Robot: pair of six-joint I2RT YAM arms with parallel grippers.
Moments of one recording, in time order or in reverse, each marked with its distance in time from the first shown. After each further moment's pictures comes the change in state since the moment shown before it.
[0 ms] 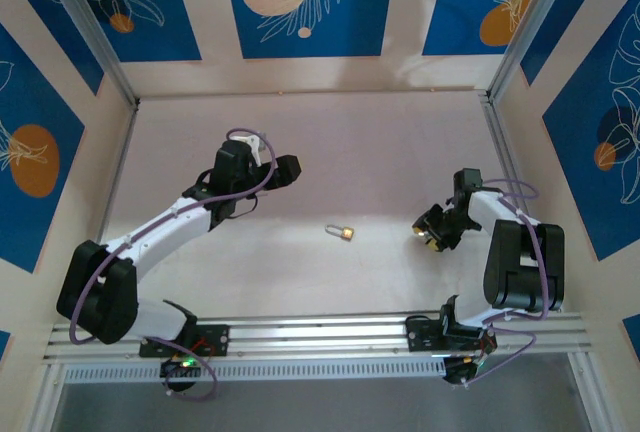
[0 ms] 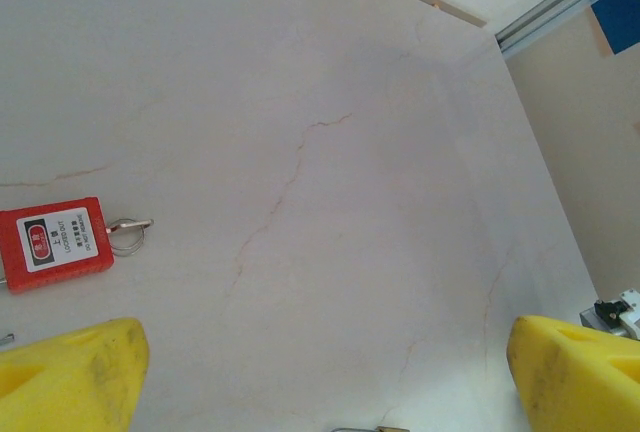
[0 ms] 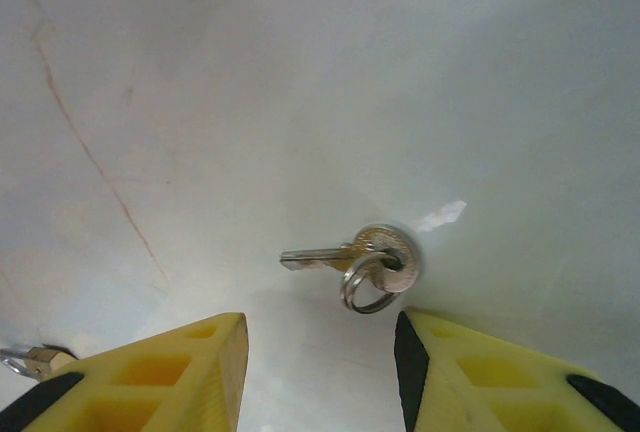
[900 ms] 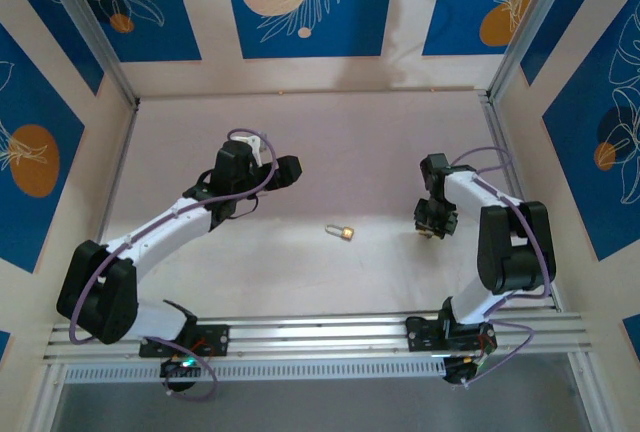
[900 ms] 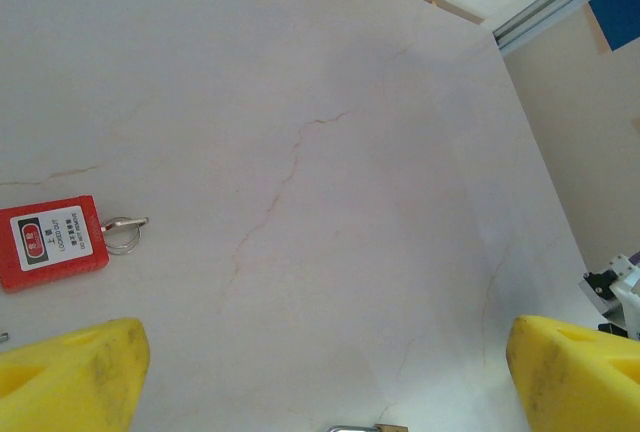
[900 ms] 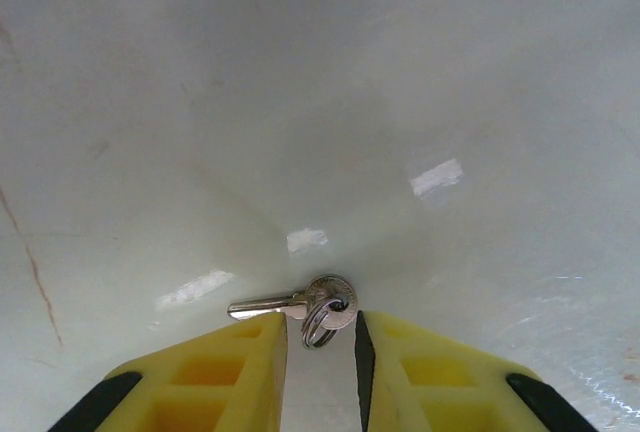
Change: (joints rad) left arm -0.005 0.000 0.000 0.000 0.000 0.000; right arm 0.229 0.122 0.189 -0.158 0.435 -0.037
